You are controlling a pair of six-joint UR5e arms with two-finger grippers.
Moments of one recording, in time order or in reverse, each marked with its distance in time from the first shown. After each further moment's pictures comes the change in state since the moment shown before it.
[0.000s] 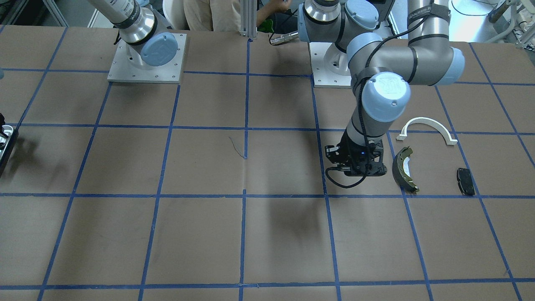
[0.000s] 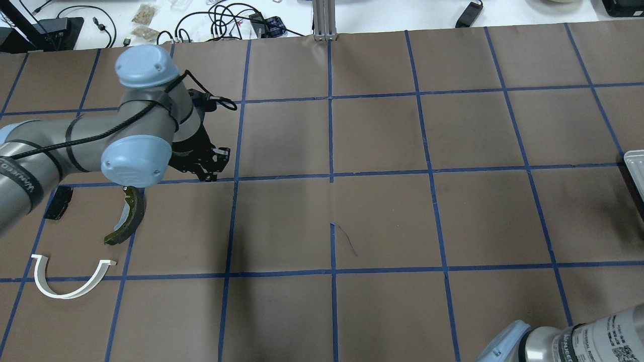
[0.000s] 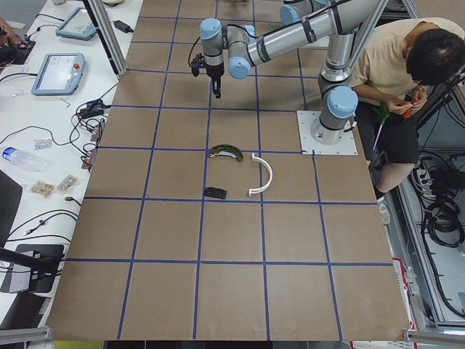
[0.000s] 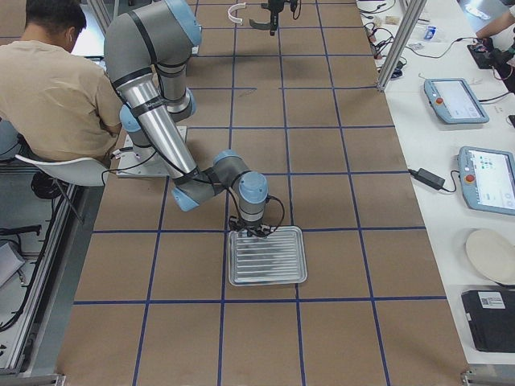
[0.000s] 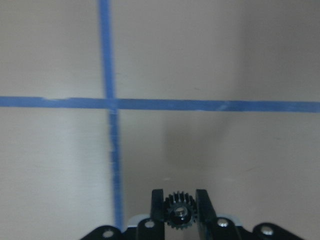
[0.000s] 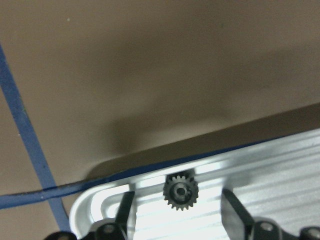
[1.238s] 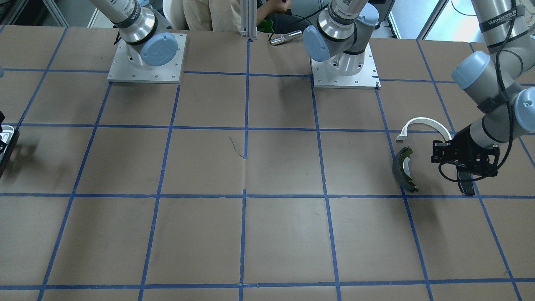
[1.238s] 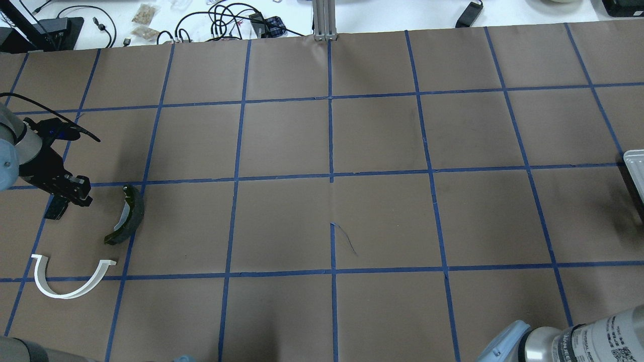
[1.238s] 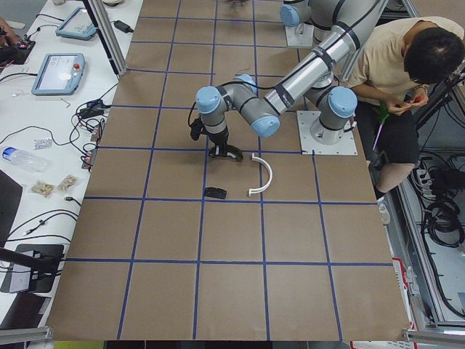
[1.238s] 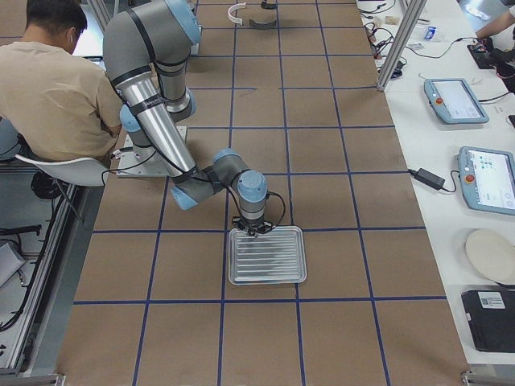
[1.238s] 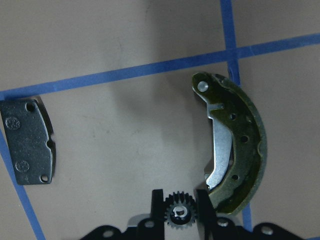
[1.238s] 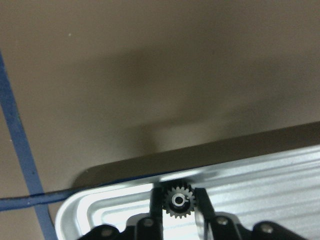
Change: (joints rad) left arm 0.531 -0.079 -0.006 0.017 0.020 0.681; right arm -0.001 -0.011 0.004 0.001 0.052 -0.050
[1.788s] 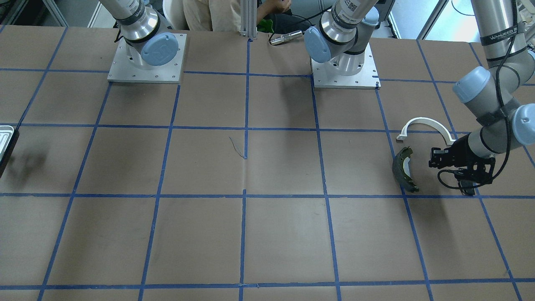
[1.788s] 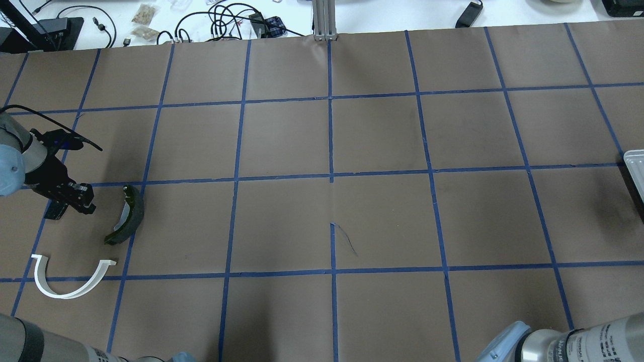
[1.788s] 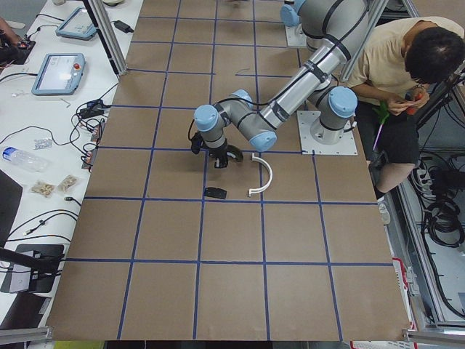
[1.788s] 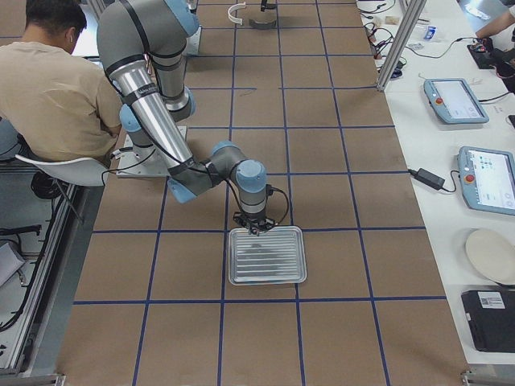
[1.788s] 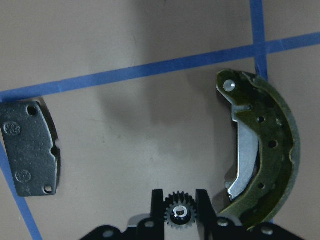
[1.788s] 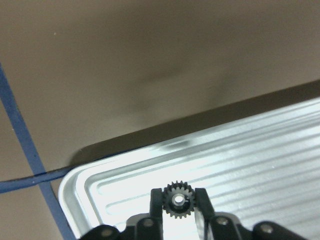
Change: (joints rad) left arm 0.024 -0.077 0.000 0.034 -0.001 0.005; right arm 0.026 -0.107 -0.015 0.044 0.013 0.217
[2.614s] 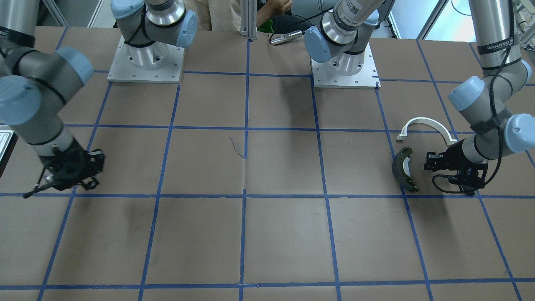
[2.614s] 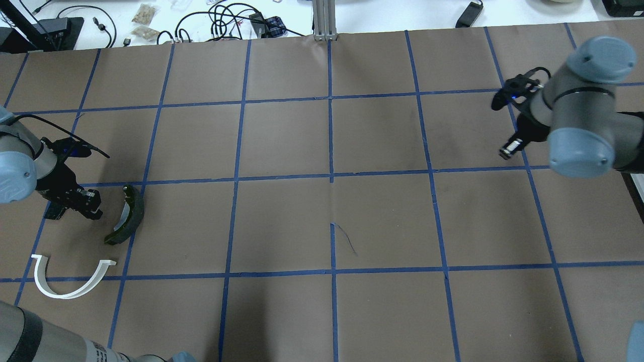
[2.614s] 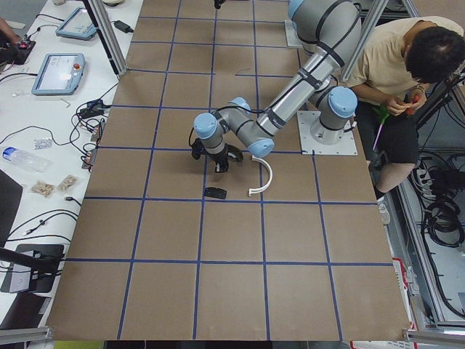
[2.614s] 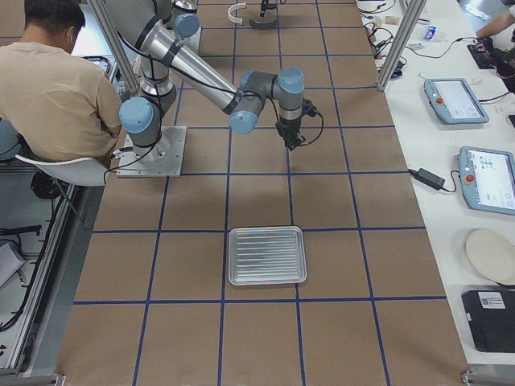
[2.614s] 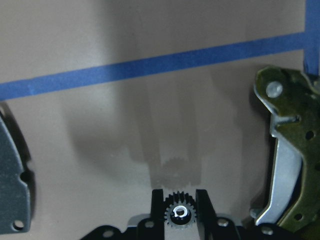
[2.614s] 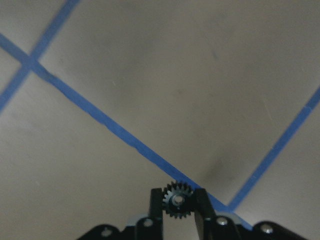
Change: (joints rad) left arm 0.003 -0.045 -0.009 0.026 0.004 -0.004; right arm 0.716 -0.039 -0.018 0.089 0.033 1.324
